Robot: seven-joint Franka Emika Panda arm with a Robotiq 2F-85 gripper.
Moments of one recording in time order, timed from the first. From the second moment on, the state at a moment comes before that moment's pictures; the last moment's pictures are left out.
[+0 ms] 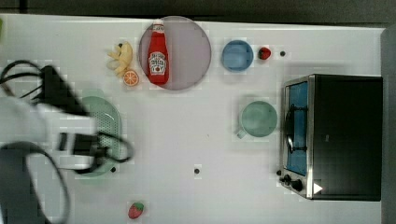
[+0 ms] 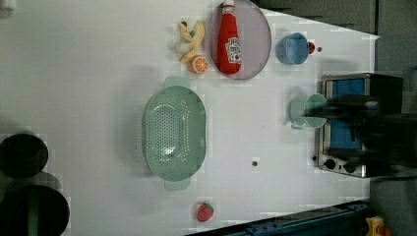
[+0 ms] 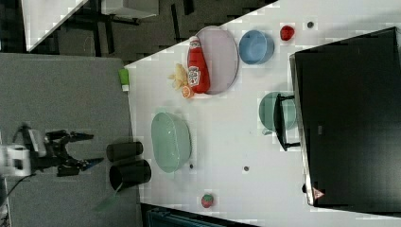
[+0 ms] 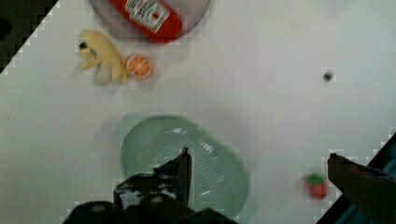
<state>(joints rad) 0.03 -0.07 0.44 -1.81 0.03 0.15 0.61</state>
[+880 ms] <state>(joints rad) 0.10 0.27 0.59 -2.11 -0.01 0.85 1.26</state>
